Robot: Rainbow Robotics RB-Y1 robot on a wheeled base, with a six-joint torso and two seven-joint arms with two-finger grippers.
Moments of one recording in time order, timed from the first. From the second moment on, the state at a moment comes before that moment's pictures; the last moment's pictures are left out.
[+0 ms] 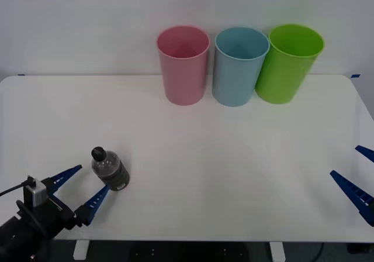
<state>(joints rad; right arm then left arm) 0.35 -0.40 -0.52 -1.66 0.96 -1.22 0.00 0.28 0.28 0.27 -1.49 -1.12 -0.96 -0.22</state>
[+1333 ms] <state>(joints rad) 0.35 -0.40 -0.52 -1.66 0.96 -1.22 0.00 0.17 0.20 0.25 -1.43 -1.20 -0.94 -0.24</state>
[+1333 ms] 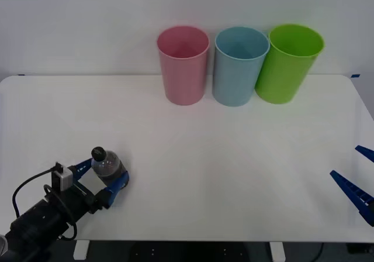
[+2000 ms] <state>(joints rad) 0.35 -0.40 -0.52 -1.66 0.96 -1.22 0.00 0.17 0.20 0.25 -1.43 -1.19 -0.94 -0.25</state>
